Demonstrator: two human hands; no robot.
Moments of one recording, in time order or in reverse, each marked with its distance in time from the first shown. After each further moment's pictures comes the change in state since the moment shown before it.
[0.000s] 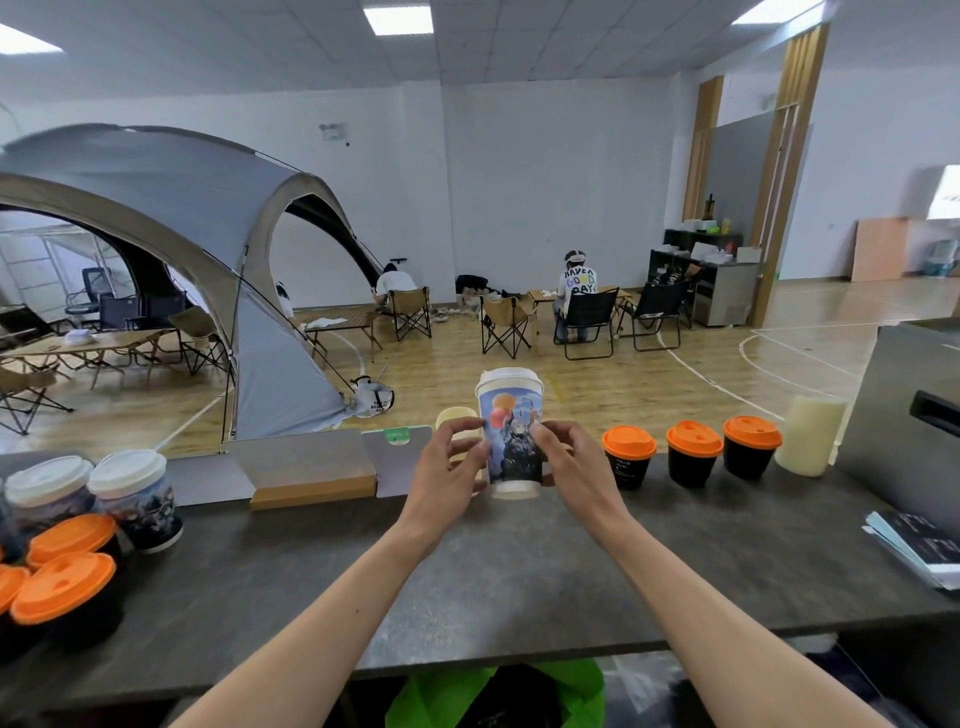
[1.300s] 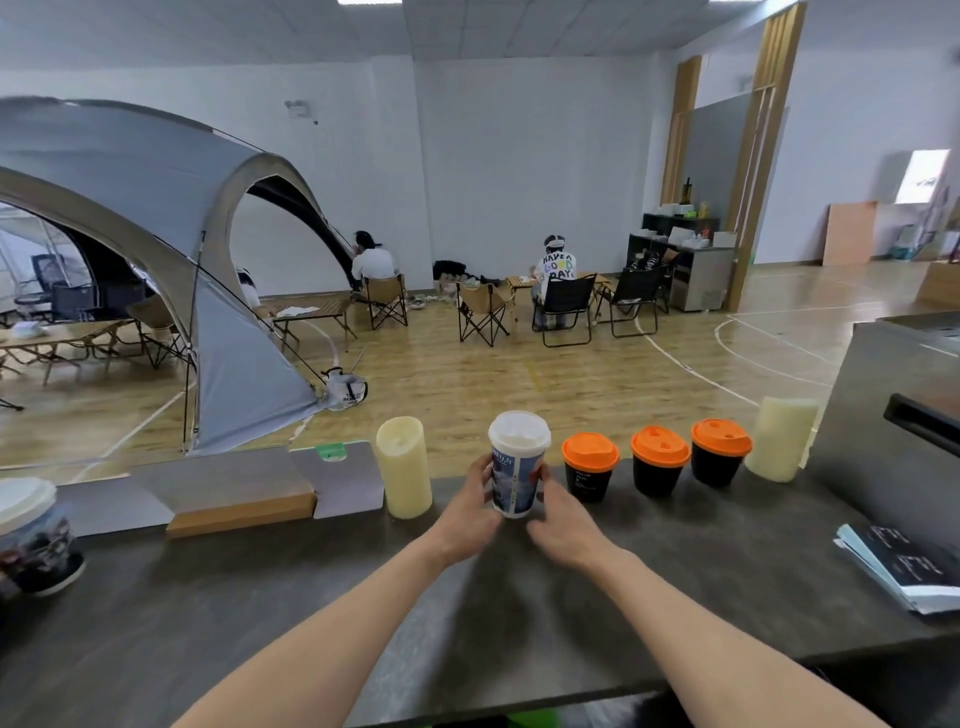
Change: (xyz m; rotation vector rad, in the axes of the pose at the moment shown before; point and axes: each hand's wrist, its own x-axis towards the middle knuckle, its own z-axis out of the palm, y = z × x) left_hand 0.075 -0.077 0.094 0.251 -0.376 -0.154; right_hand 0.057 0.100 -0.059 -0.666 -0.313 0.143
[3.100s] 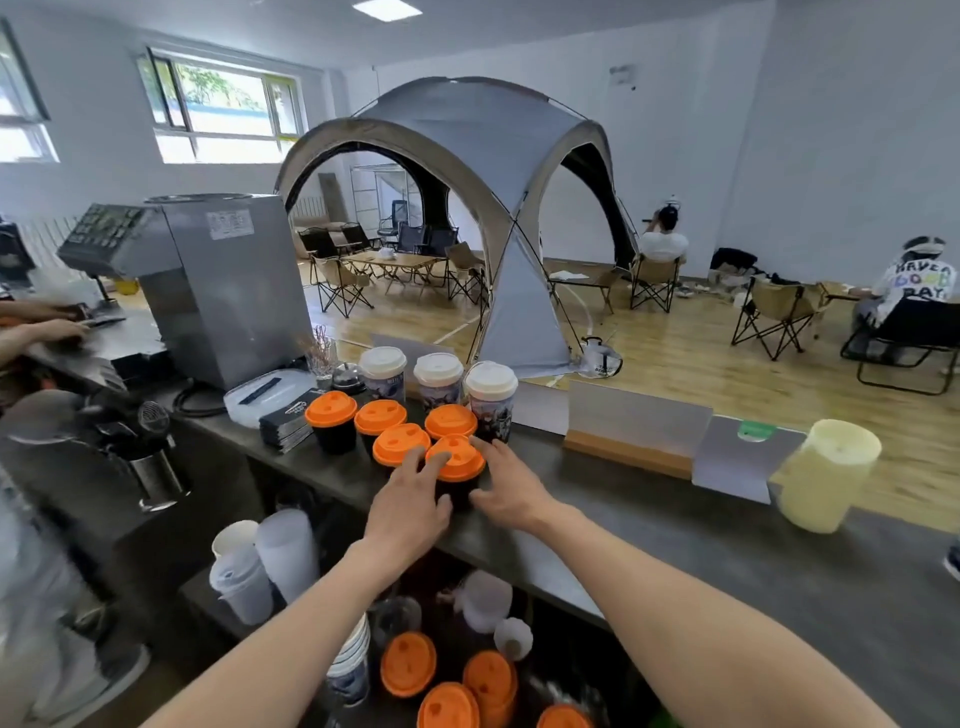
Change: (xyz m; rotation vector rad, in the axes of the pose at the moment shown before) left_hand -0.368 -0.190 -0.352 0.816 0.768 -0.432; right_hand -0.042 -0.395 0.381 -0.153 -0.488 -0.552
